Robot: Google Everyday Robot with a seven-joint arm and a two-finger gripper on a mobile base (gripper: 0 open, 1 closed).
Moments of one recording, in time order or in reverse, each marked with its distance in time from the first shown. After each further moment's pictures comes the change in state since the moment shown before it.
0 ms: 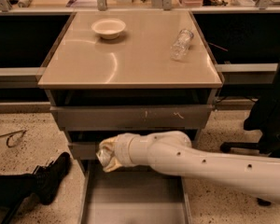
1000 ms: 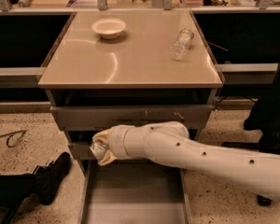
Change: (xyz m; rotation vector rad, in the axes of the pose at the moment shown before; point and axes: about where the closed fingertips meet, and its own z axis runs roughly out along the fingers) arm -0.026 -0.034 -0.010 0.012 -0.036 -0.069
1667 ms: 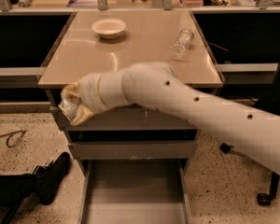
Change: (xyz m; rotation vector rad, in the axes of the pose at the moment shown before) arm -0.088 -0.149 -0.032 0.026 -0.090 -0.131
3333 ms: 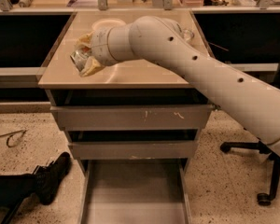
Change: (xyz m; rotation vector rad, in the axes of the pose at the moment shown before) arm 0.075 -0.122 -0.022 0.151 0.114 0.064
